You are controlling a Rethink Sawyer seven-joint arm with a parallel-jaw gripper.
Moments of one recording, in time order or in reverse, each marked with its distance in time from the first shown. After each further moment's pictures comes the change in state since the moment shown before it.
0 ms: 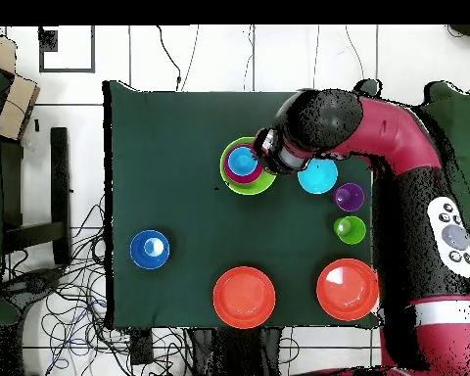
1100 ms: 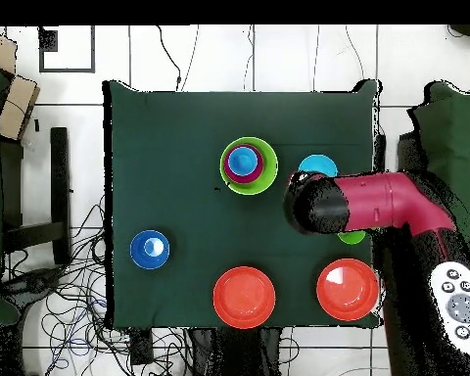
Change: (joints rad) arm -0.062 -0.212 -0.059 0.357 -0.436 -0.526 0.000
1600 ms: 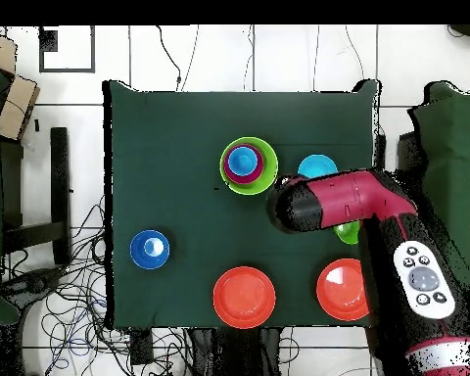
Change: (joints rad) arm 0.054 0.130 -0.030 -0.042 -0.088 -0.087 0.000
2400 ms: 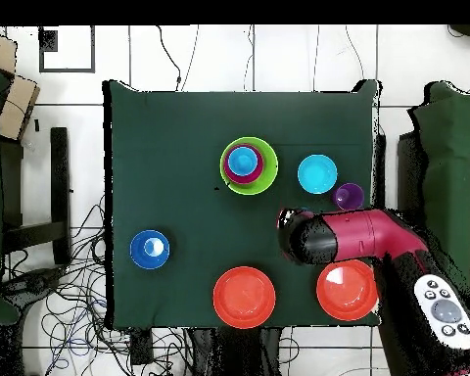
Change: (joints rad) arm -0.103 -0.051 0.004 0.196 0.070 -0.034 0.000
